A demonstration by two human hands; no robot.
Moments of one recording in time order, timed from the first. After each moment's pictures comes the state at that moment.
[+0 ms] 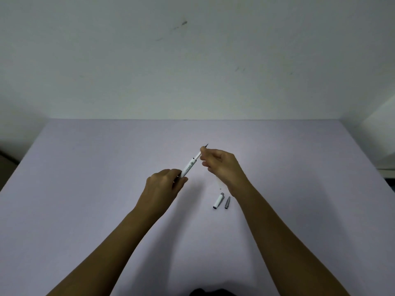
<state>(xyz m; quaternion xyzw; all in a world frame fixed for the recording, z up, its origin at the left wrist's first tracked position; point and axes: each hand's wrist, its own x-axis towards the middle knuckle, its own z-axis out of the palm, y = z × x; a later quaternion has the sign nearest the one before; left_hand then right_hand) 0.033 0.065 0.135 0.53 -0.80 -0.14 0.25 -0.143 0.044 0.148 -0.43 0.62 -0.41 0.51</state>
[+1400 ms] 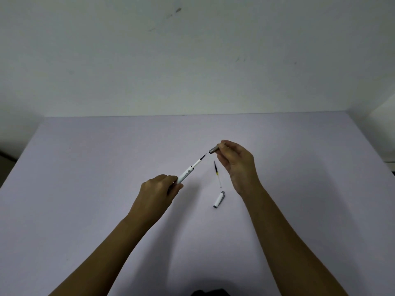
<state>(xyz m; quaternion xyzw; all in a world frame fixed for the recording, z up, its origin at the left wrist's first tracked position) 0.037 0.063 0.123 0.53 -0.81 -0.14 0.22 -0.174 0.035 0.130 -0.24 0.49 -0.62 0.57</state>
